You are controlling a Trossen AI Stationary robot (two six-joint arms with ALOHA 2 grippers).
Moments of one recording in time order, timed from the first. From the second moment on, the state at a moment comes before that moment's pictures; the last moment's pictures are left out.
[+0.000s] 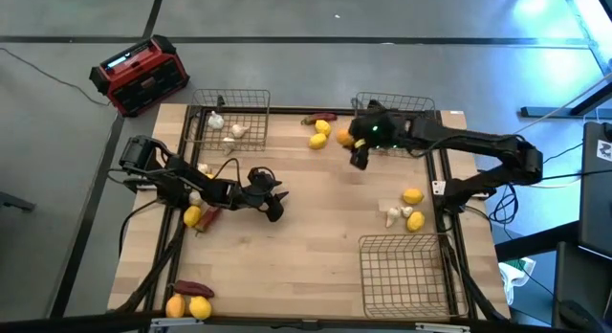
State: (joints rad) left arm -0.12 1.65 0.43 0.58 -0.57 -0.52; right arm -0.33 1.33 1.13 -0.58 0.12 -0.11
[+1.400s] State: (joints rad) left arm -0.12 1.65 0.43 0.58 -0.57 -0.52; right arm -1.04 1.47 1.04 -0.78 0.03 -0.08
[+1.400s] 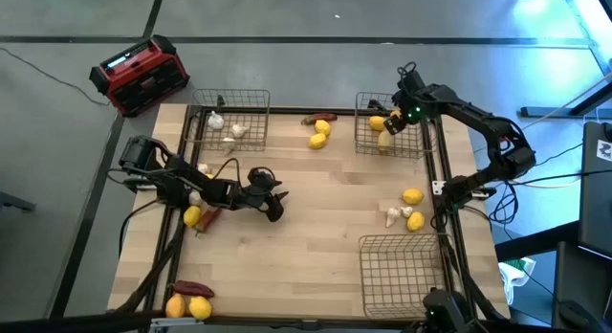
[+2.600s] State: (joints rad) left arm -0.12 1.65 0.43 0.58 -0.57 -0.52; right arm -1.03 1.53 1.04 -0.84 0.07 -0.08
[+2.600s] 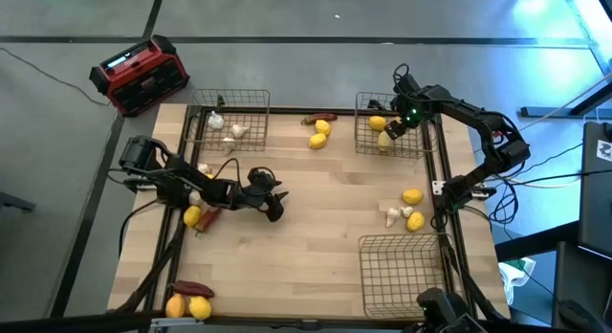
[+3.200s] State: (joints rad) left arm -0.12 1.65 0.43 0.58 -0.57 -0.52; right arm -1.03 1.53 1.02 -0.83 0.13 -0.08
